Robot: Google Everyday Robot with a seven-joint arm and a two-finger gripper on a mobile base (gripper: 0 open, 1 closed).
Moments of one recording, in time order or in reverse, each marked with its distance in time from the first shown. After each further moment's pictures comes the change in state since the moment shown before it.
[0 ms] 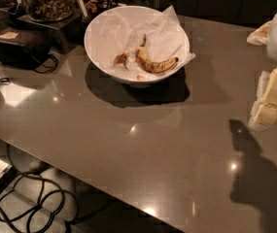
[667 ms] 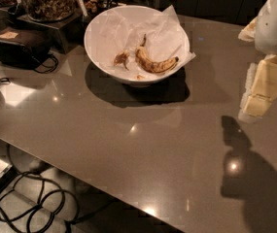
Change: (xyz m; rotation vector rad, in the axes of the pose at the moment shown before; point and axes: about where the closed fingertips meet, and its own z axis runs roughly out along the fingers) arm -0.013 -0.007 0.002 -0.028 0.026 0.011
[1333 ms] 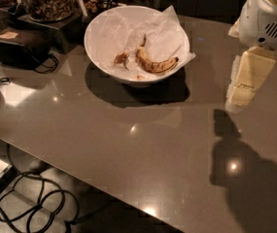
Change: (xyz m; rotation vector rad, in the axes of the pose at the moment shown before) arm -0.021 -0.015 0.009 -0.018 0.014 0.009
